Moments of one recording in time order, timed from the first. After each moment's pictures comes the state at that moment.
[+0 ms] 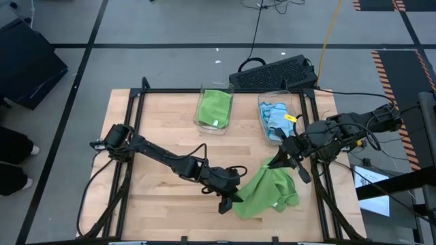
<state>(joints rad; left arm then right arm) -0.33 1.95 1.42 0.01 0.12 -0.59 0.35 1.04 1.24 -0.65 -0.10 0.19</state>
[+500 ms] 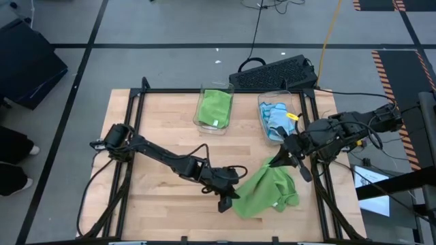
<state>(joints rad) -0.33 1.94 1.42 -0.09 0.10 -0.62 0.34 1.02 1.24 -0.66 -0.10 0.19</state>
